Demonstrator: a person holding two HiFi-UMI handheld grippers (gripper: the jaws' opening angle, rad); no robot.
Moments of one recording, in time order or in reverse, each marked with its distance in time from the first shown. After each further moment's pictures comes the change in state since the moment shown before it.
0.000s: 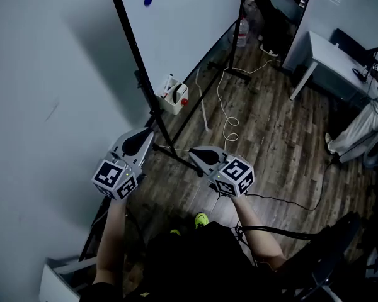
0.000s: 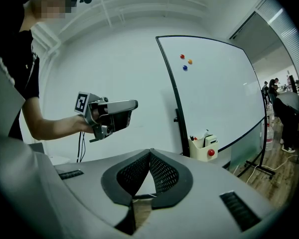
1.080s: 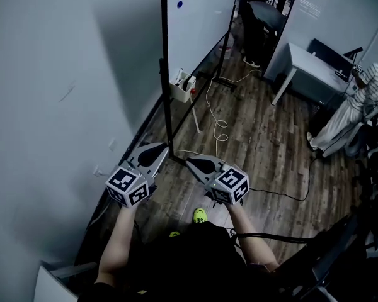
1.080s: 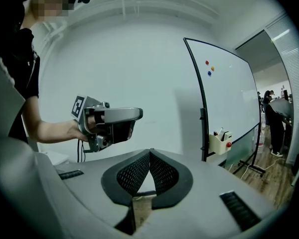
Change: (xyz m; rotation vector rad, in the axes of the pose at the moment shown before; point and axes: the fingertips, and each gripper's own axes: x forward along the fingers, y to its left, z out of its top) left arm -0.152 -0.063 -0.035 -0.148 -0.041 -0.173; right arm 0.012 0.175 -0.023 -0.059 0.033 -0.110
